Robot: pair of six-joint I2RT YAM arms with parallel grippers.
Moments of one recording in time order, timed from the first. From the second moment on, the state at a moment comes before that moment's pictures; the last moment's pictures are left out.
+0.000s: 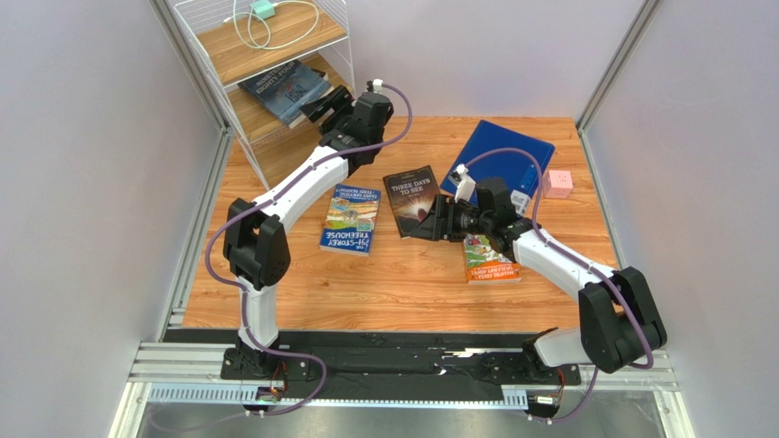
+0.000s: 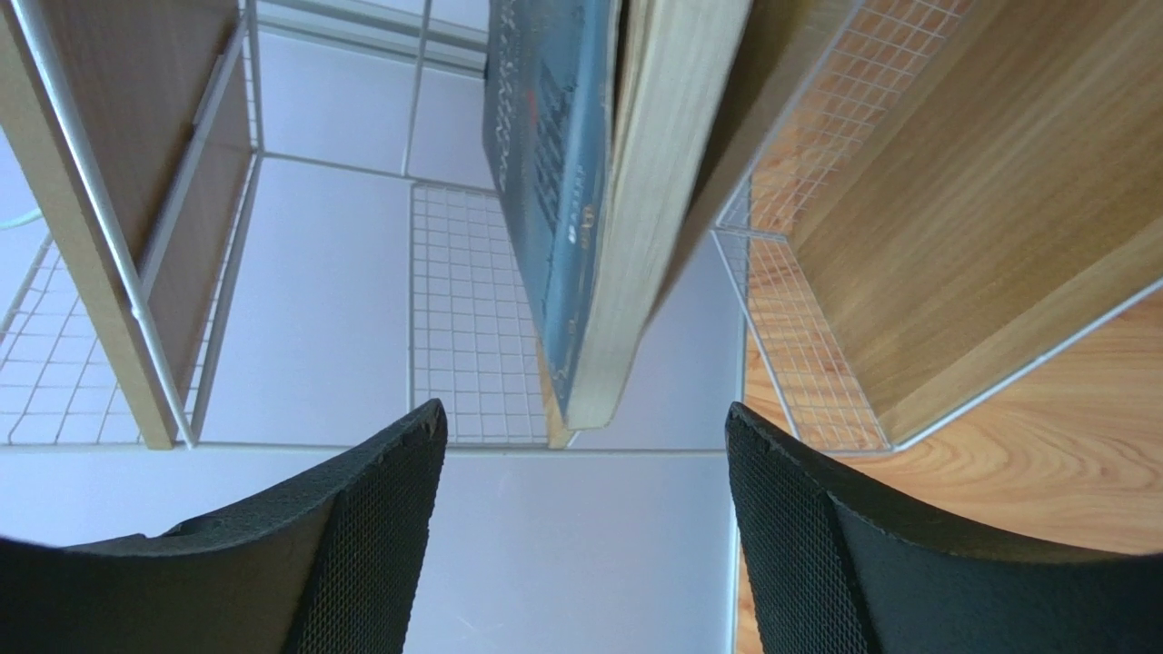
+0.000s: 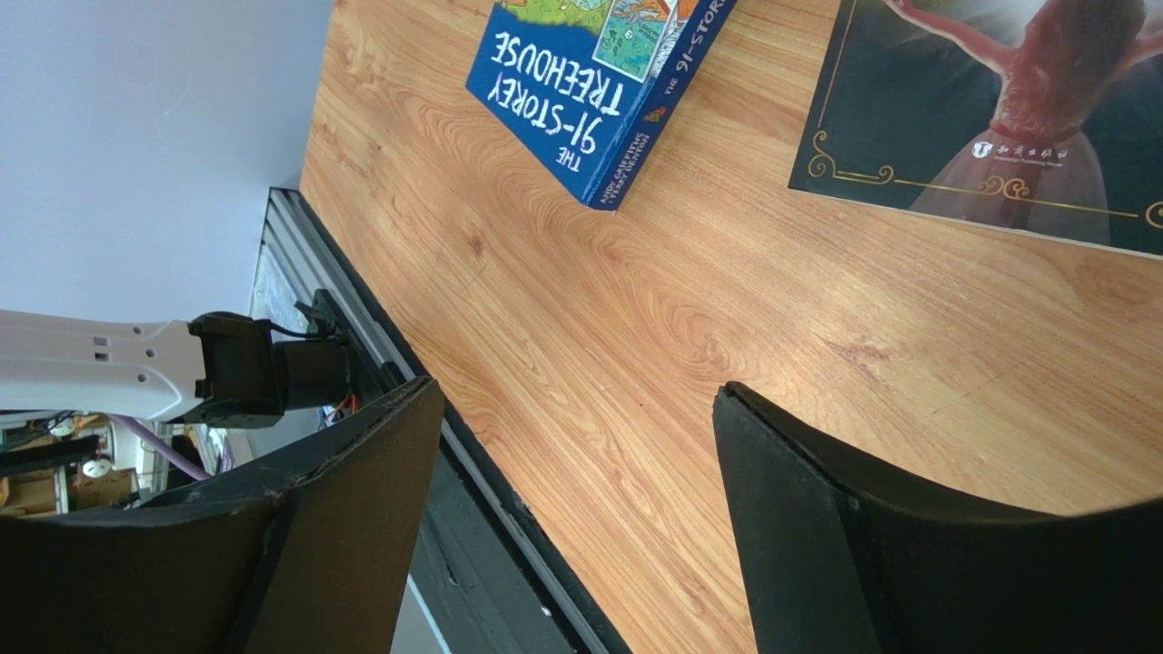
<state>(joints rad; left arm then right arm) -0.57 1.97 1.83 -0.36 -1.16 0.75 0.43 1.37 0.78 0.02 -0.62 0.58</state>
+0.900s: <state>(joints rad) -0.44 1.97 1.97 -0.50 -1.03 0.66 0.41 1.39 0.78 0.01 -0.63 0.56</state>
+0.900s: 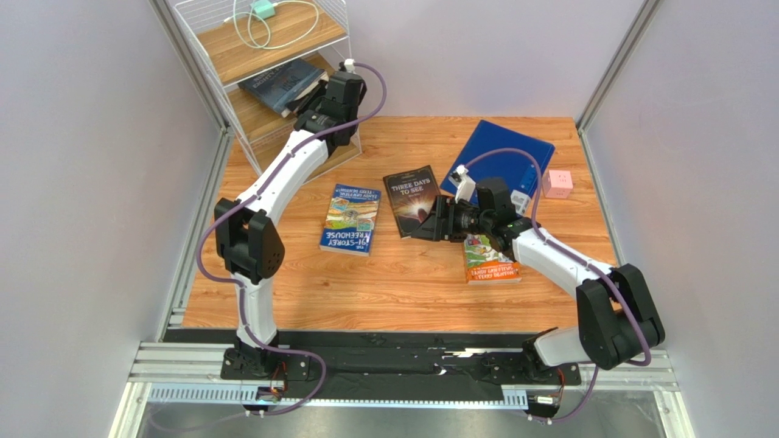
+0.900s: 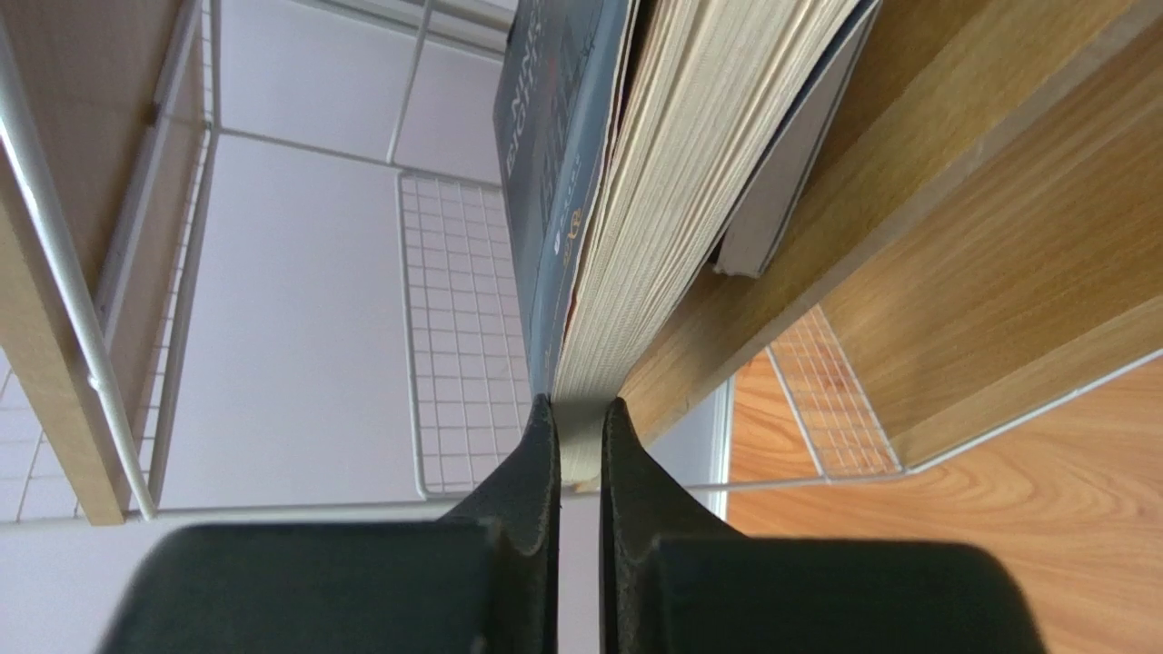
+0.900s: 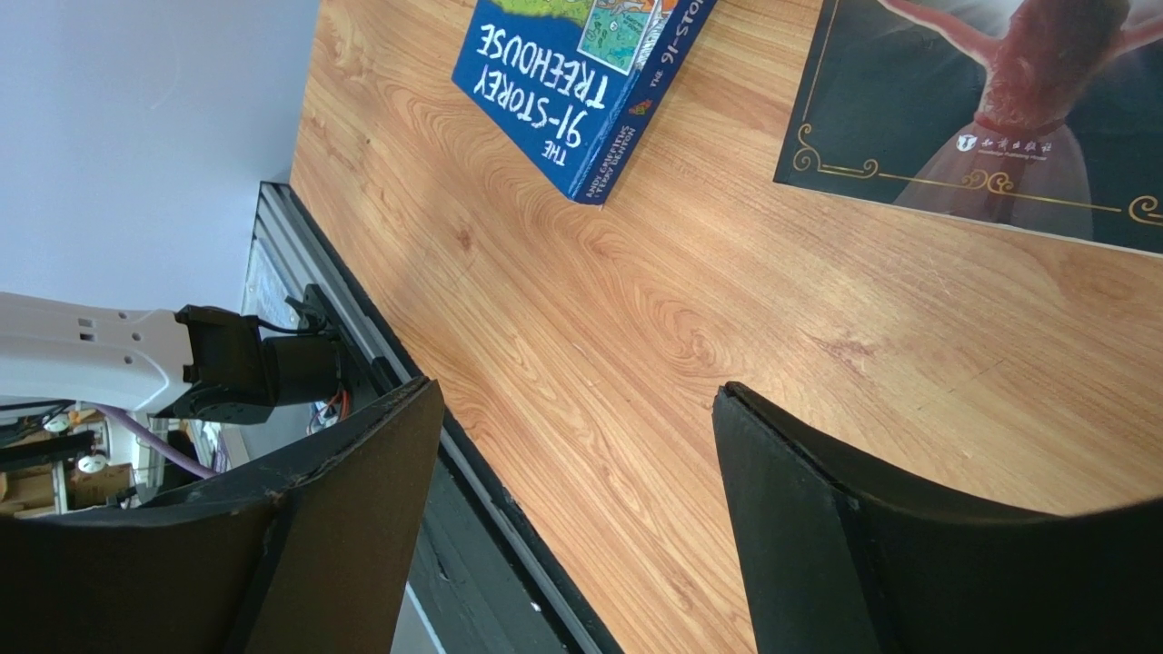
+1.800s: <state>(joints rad) -0.44 2.19 2.23 -0.50 -1.05 0.66 0.41 1.41 0.75 0.05 -0.65 0.56</state>
